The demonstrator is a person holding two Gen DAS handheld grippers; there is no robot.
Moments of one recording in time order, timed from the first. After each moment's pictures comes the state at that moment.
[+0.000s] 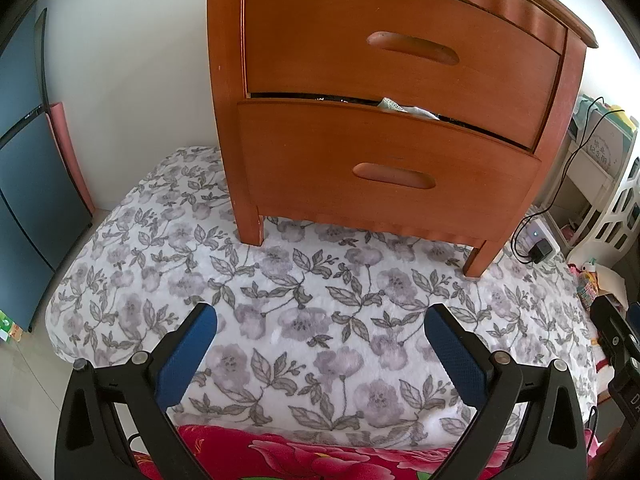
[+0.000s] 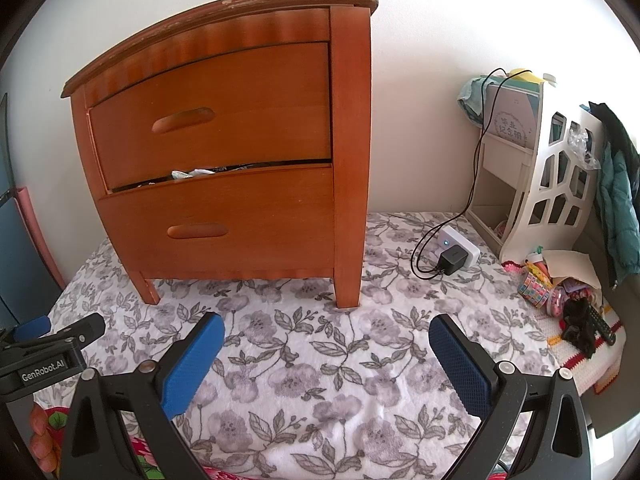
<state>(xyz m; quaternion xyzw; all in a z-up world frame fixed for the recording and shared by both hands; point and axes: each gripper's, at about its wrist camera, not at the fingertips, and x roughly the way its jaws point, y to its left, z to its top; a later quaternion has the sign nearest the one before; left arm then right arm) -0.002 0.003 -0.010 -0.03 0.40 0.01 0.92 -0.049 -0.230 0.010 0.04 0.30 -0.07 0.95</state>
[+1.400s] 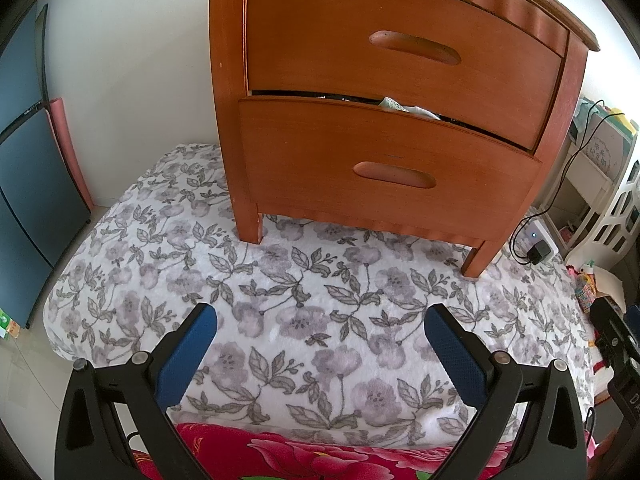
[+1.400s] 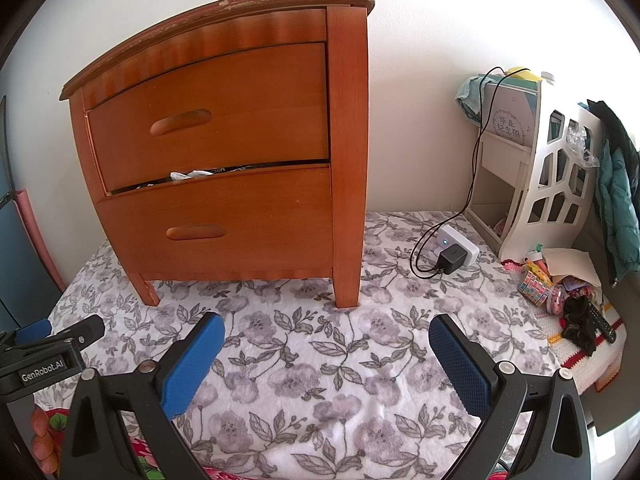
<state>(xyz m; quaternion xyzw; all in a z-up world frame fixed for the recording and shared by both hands) -0.003 0.004 -0.010 -0.03 0.40 0.00 0.92 -0.048 -0.229 0.009 0.04 0.30 -0.07 0.95</state>
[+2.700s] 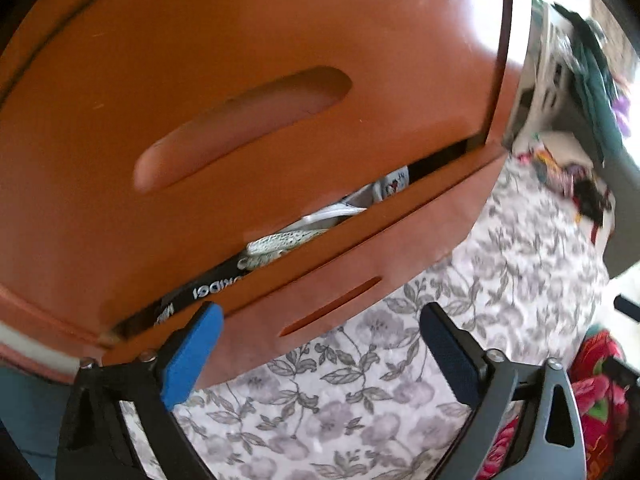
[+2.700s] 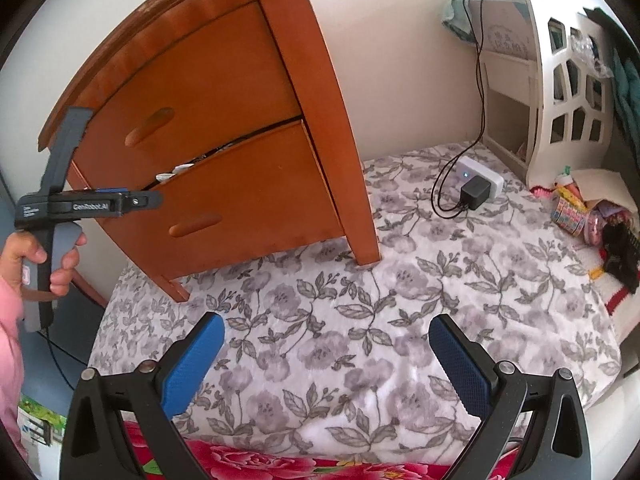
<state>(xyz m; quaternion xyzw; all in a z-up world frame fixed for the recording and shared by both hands) 0.192 -0.072 0.041 0.22 0.45 -0.24 0.83 -0.031 -0.278 -0.011 0.17 0.38 -0.02 0.91</state>
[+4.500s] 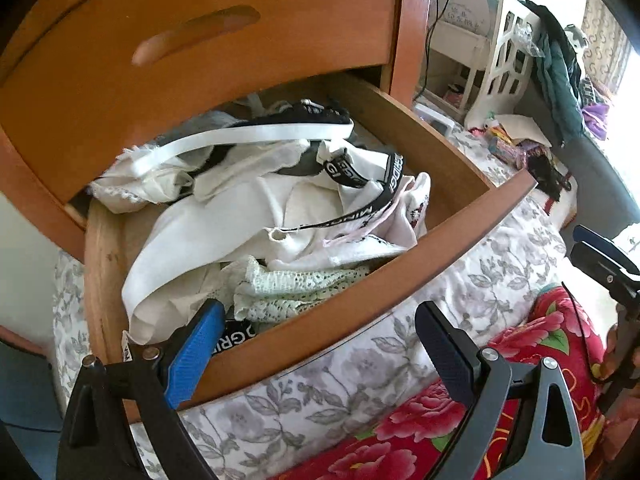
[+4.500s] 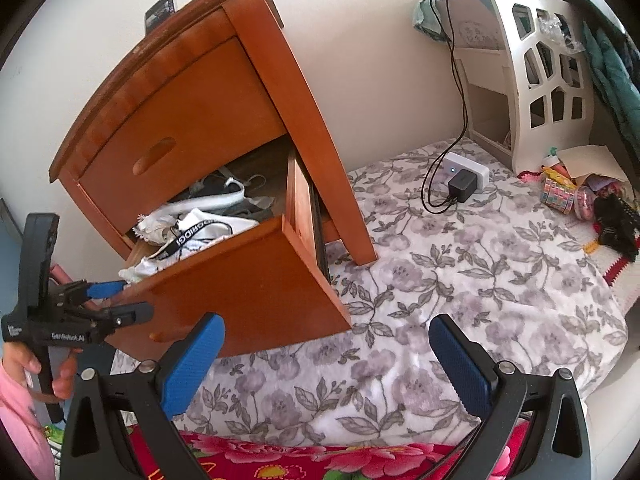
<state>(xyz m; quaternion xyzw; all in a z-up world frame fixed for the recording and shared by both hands) 0.099 -0.032 0.044 0.16 0.48 -0.26 0.82 -0.066 -0.289 0.000 0.22 0.35 -0.03 0.91</state>
